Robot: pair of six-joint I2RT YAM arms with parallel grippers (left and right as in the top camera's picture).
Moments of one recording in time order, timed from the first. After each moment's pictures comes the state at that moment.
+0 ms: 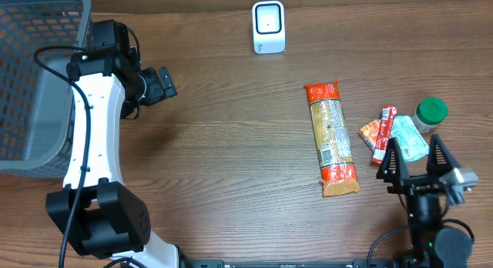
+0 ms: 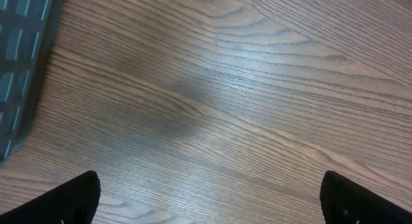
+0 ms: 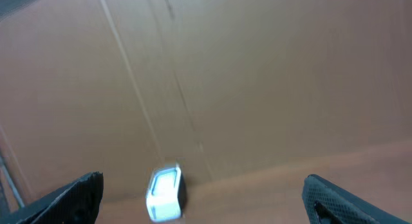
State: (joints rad) left arm 0.16 1.77 1.66 -1.19 0.04 -0.27; right arm 0.06 0.01 0.02 0.22 -0.02 0.36
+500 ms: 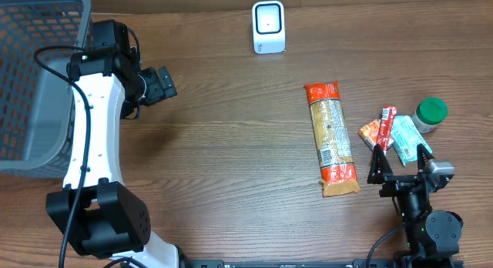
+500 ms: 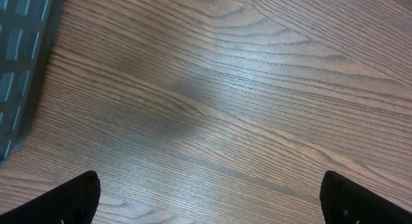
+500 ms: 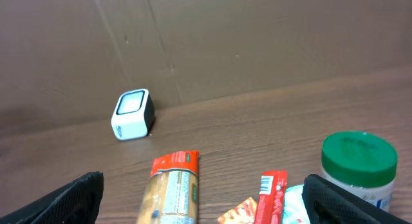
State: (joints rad) left arm 0.16 1.77 1.66 -1.19 0.04 -0.27; right arm 0.06 0.01 0.02 -0.03 -0.03 0.23
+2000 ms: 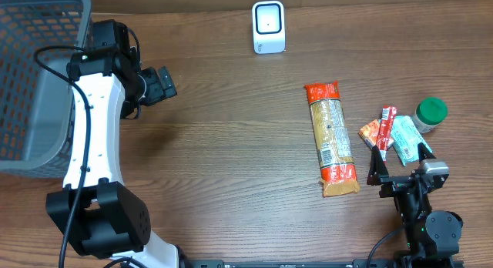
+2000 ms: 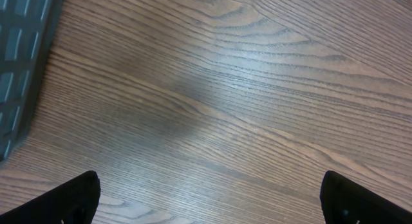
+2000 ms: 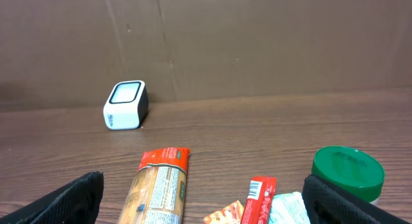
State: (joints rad) left arm 0.15 1.77 1.66 -1.19 0.04 -0.27; right arm 0.06 0.01 0.02 -0.03 -0.04 0.11
